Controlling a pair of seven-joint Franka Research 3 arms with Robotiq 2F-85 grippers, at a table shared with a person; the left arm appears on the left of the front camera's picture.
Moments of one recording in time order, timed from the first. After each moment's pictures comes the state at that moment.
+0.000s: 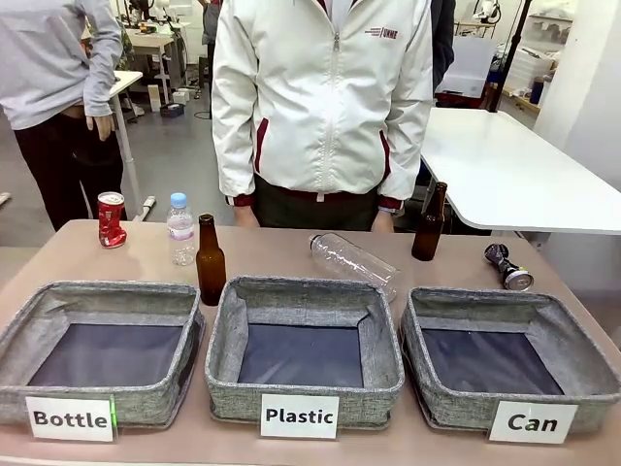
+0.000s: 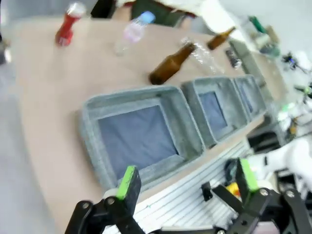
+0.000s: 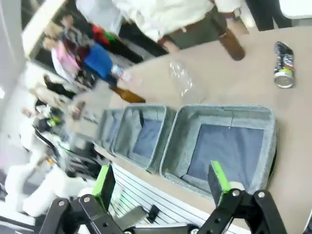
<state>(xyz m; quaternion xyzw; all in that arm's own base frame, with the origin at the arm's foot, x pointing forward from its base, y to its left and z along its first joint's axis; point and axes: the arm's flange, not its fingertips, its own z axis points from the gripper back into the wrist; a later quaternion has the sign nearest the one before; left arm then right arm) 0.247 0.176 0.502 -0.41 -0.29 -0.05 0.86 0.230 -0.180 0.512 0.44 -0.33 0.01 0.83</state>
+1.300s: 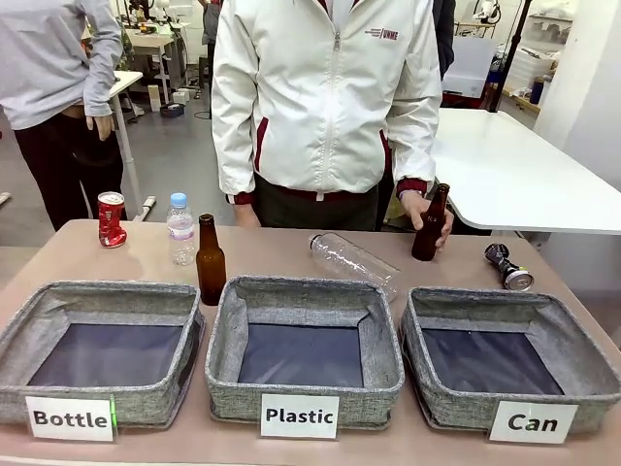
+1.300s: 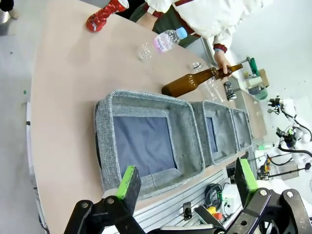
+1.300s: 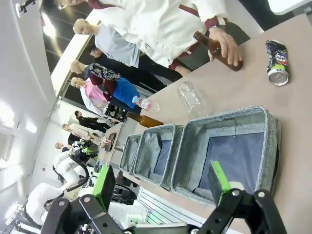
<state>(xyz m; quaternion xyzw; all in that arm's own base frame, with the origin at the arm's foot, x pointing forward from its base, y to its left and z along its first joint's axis) 0.249 0.215 0.451 -0.47 -0.29 0.05 0.83 0.222 -0.224 0.461 0.52 -0.35 -0.06 0.78</state>
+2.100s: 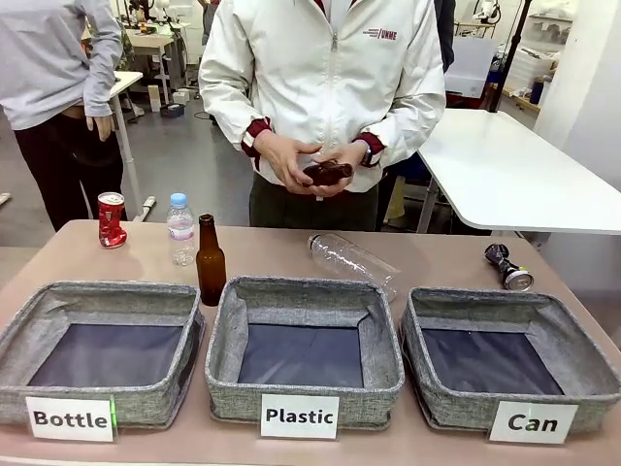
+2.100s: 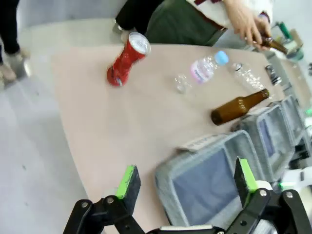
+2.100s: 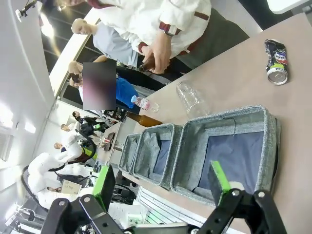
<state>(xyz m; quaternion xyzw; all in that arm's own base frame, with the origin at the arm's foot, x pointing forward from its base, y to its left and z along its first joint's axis) 0.448 0.211 0.464 -0.34 -0.30 -0.11 0.88 0.222 -0.224 0.463 0.52 -0.35 -0.07 0.78</state>
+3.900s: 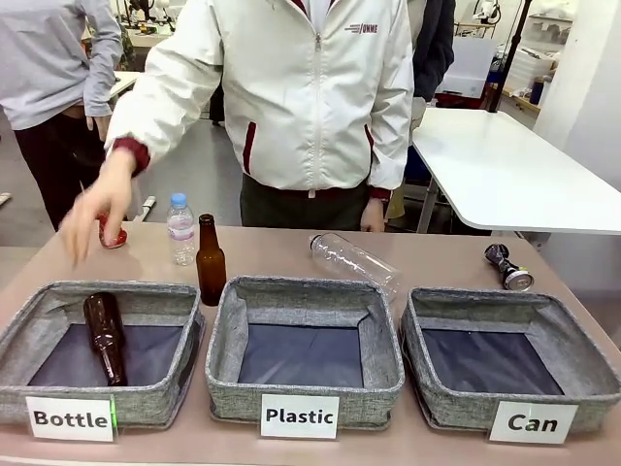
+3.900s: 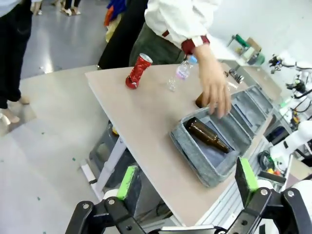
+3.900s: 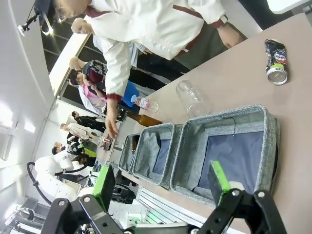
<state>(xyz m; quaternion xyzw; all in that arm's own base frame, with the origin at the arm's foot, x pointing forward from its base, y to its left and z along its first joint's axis) 0.286 0.453 0.476 -0.42 -0.40 -0.16 0.80 0.222 -0.224 0.463 0.52 -0.35 -0.06 0.78</state>
